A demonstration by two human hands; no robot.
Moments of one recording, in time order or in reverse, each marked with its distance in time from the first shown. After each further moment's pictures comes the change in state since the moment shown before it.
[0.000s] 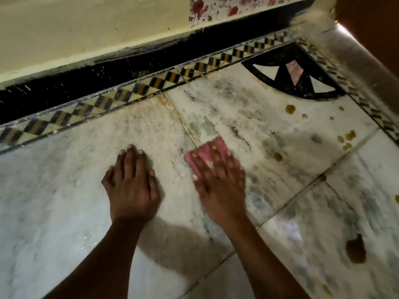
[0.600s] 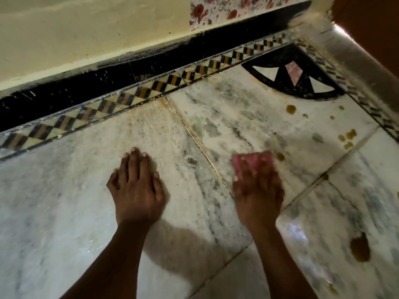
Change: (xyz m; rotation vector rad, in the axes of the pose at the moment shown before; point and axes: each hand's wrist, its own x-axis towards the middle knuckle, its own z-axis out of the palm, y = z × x) left_hand 0.000 0.000 0.001 0.010 0.026 -0.010; right_hand -0.016 0.053 -0.009 0.038 0.039 0.455
